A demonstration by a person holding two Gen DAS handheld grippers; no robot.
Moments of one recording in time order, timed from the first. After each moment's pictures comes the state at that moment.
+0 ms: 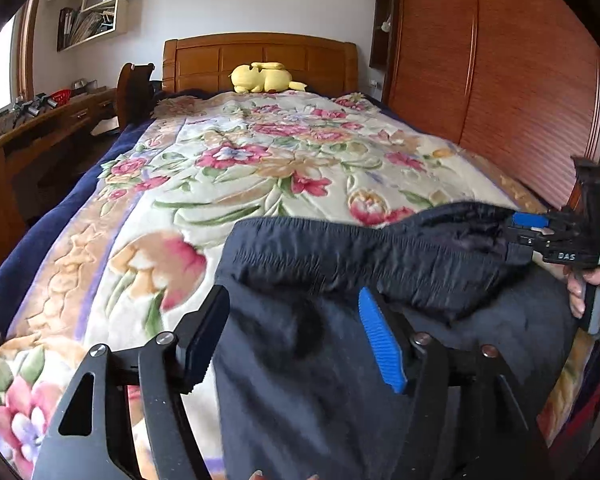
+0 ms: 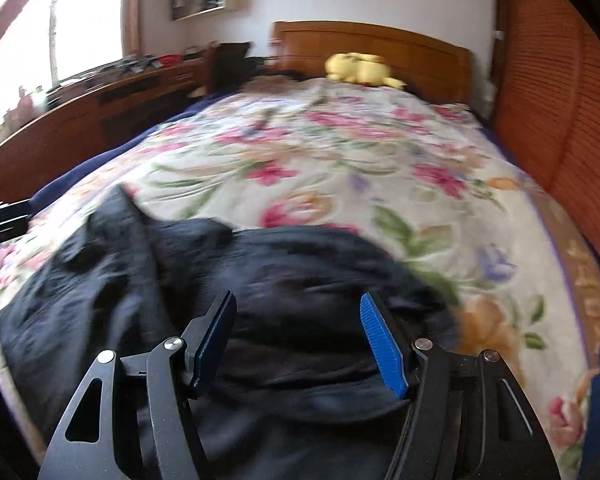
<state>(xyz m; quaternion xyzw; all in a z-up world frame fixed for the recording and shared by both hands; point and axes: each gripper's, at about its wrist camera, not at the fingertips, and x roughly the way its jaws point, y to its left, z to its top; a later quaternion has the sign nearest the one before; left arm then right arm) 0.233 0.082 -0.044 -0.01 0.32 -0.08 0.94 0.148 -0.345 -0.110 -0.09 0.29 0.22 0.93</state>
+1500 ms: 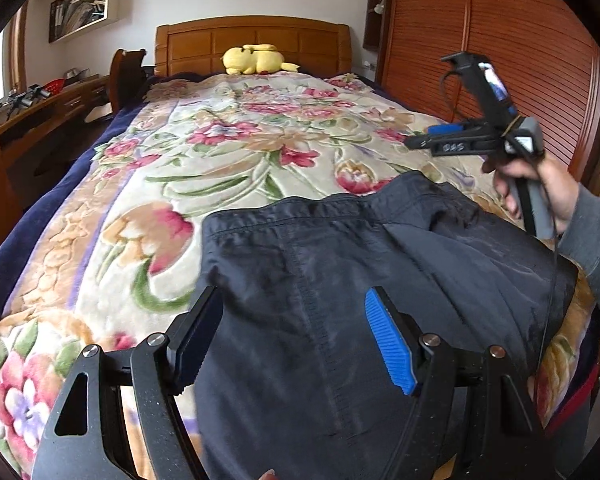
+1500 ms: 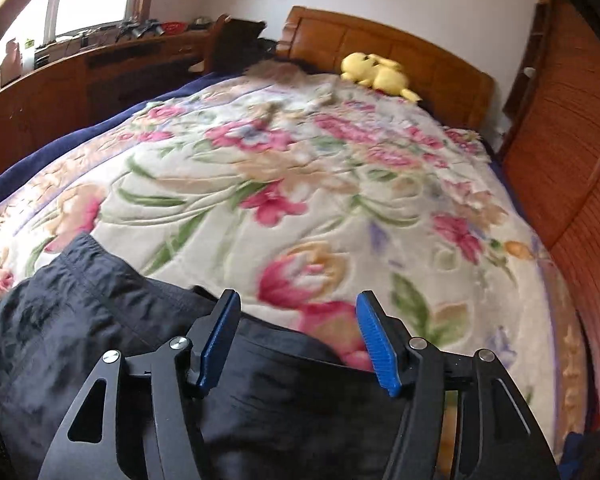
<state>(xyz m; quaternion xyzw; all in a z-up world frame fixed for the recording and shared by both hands) 0.217 0.062 -0.058 0.00 0.35 -0.10 0.93 0.267 -0.256 -0.072 -0.17 0.28 0.17 0.93</state>
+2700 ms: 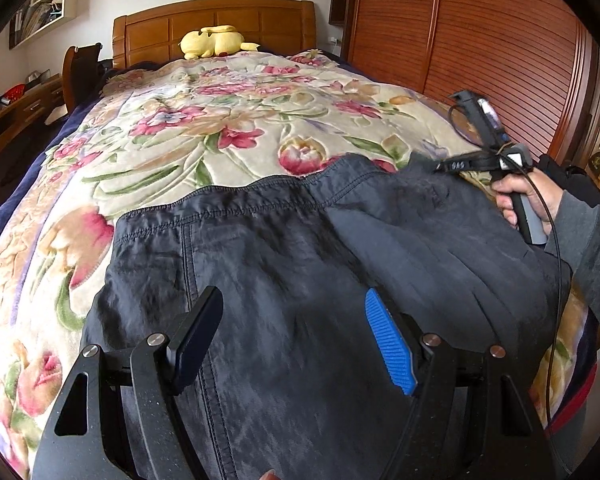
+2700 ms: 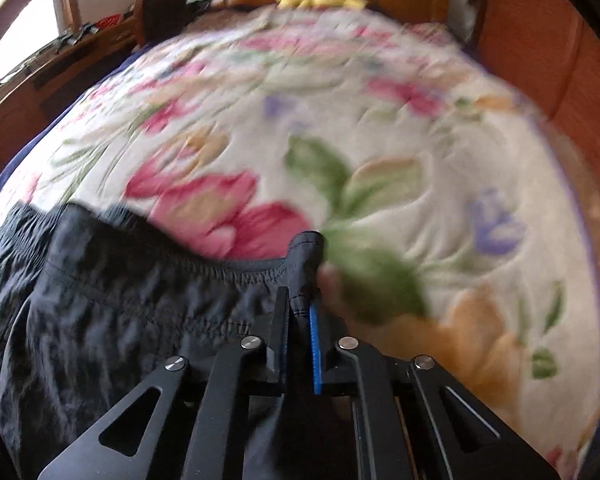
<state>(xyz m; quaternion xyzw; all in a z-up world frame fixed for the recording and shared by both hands) 0.252 -0.008 -0.079 0.02 0.38 -0.14 0.91 0.323 -0.410 -0.157 -0.07 0.39 0.13 0.91</state>
